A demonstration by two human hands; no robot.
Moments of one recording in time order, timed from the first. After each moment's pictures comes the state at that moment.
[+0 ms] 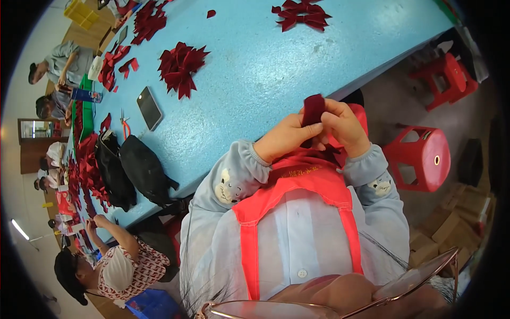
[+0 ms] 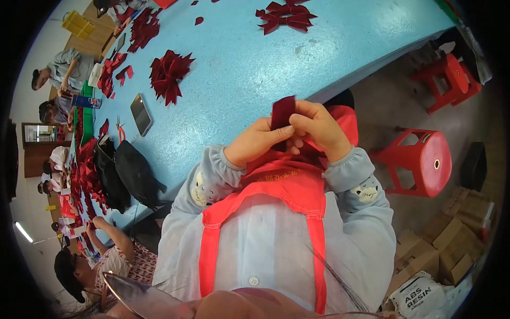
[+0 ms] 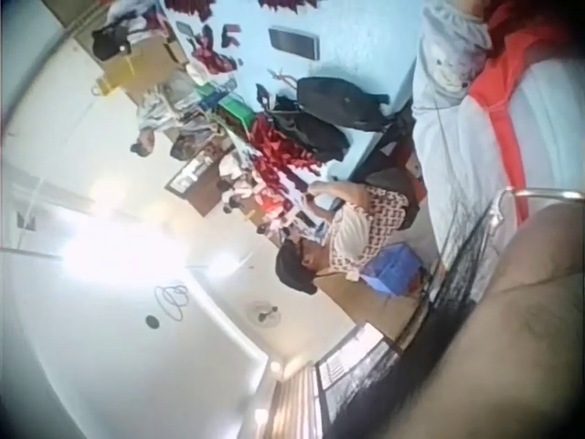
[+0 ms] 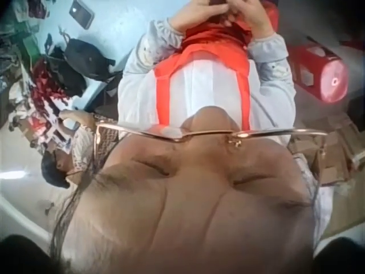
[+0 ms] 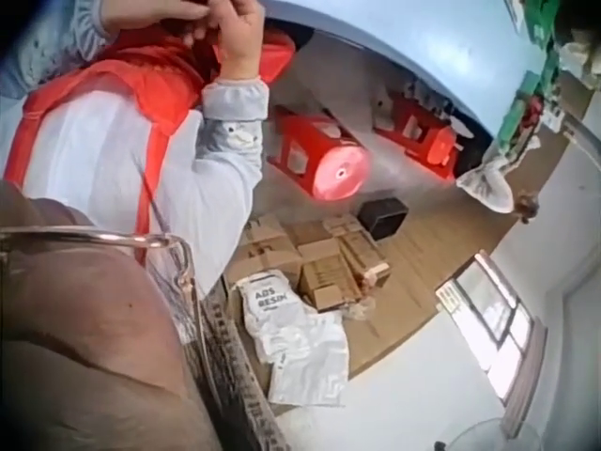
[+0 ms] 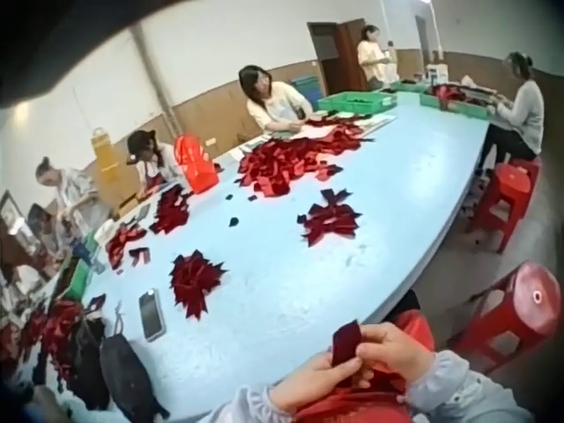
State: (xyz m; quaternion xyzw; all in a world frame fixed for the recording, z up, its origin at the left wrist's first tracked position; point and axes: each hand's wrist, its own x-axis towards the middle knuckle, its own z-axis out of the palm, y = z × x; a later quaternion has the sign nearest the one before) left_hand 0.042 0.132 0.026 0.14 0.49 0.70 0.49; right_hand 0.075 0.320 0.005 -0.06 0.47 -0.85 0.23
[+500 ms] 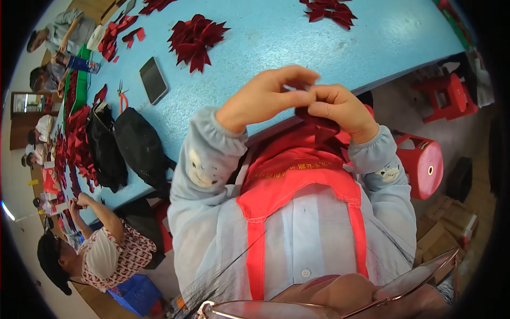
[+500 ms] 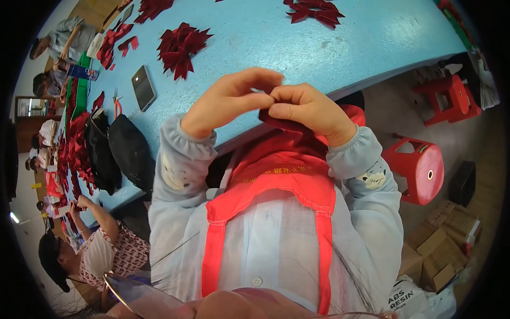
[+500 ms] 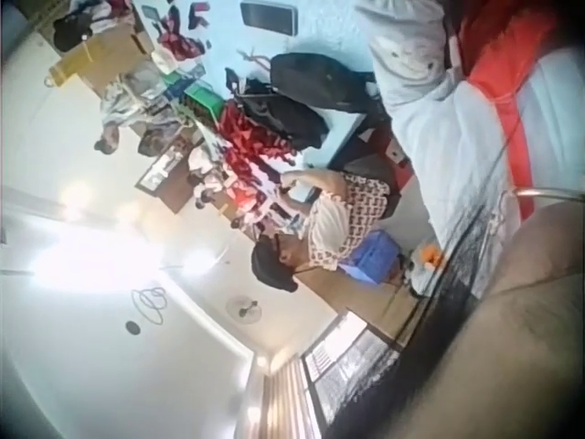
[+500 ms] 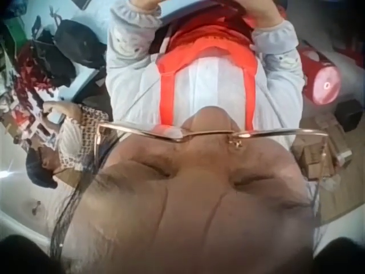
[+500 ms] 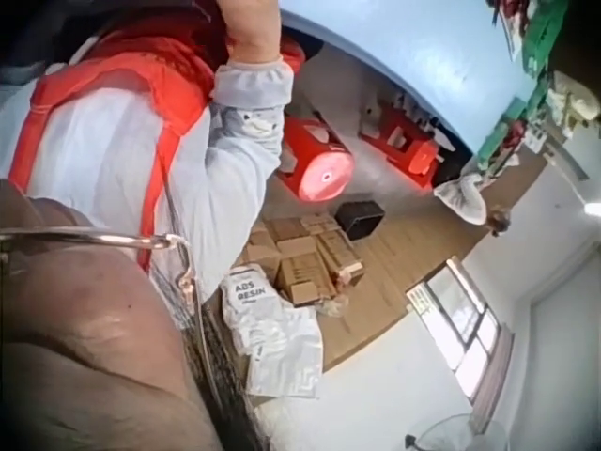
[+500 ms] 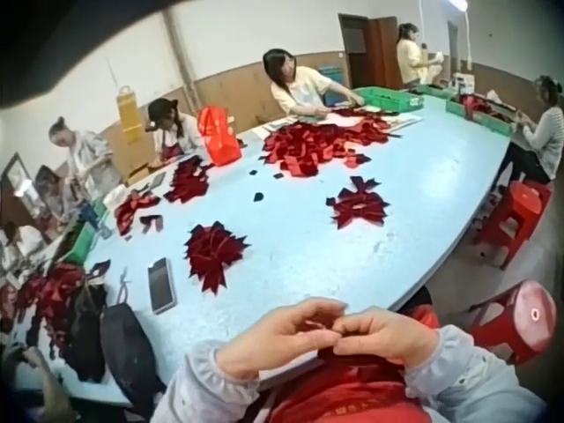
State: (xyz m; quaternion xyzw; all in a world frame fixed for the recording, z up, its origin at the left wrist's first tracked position) left_hand 0.008 0.058 0.083 0.27 0.72 0.63 0.10; right_hand 0.045 0.260 0.060 -0.09 0.57 -0.77 0.27
